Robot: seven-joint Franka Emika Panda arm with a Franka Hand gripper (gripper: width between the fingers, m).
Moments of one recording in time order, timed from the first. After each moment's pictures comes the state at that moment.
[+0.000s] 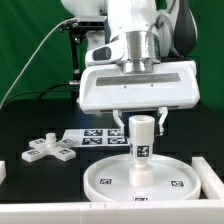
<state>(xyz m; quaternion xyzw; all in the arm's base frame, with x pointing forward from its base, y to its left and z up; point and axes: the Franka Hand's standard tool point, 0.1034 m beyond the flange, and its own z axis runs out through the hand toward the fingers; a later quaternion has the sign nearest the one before) 0.555 0.039 0.087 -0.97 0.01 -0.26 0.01</state>
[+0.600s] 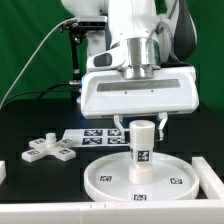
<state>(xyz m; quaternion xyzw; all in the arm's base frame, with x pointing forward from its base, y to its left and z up) 0.559 0.039 0.077 -0.96 0.01 -0.27 0.01</state>
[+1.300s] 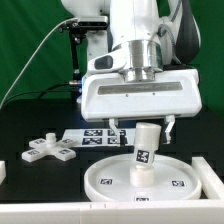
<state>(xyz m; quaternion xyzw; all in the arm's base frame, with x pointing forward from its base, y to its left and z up) 0.561 0.040 0.074 -0.97 0.02 -0.24 0.01</state>
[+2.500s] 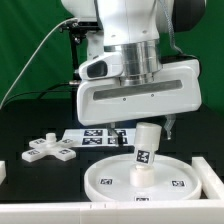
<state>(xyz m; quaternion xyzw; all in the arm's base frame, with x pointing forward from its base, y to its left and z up) 0.554 0.040 0.075 -1.00 0.00 -0.02 0.06</state>
